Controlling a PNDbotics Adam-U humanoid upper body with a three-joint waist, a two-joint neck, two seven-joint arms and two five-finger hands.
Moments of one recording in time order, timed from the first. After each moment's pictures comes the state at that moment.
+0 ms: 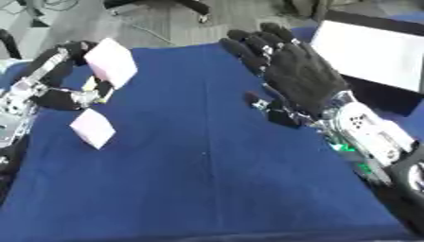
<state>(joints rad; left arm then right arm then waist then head) -0.84 0.30 -0.15 -1.00 0.02 -0.53 -0.59 -0.49 -0.50 0.47 -1.98 1.33 0.00 0.14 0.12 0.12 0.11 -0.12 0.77</state>
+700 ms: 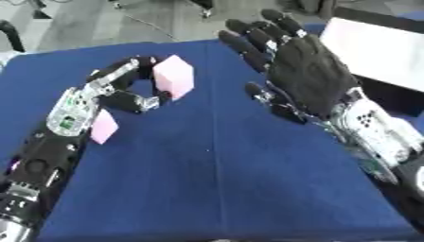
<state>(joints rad) -0.91 0.16 -0.14 -0.83 -0.13 -0.53 -0.59 -0.53 -0.49 0.48 -1.98 1.37 -0.04 0.04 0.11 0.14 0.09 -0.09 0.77</state>
